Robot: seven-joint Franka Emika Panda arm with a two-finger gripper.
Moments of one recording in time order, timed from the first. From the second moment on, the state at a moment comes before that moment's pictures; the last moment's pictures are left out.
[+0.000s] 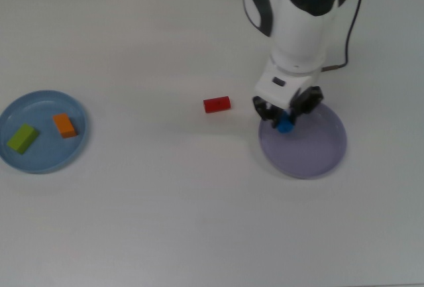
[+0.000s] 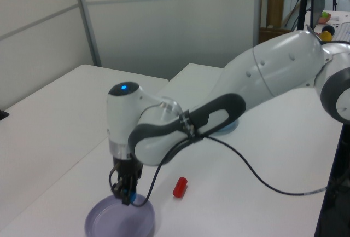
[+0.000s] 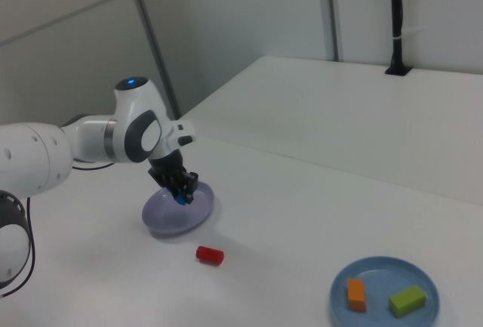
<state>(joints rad) 0.27 0.49 0.10 -1.58 -0.04 2.21 0.22</state>
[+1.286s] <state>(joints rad) 0.18 0.36 0.02 -1.68 -0.05 1.97 0.01</state>
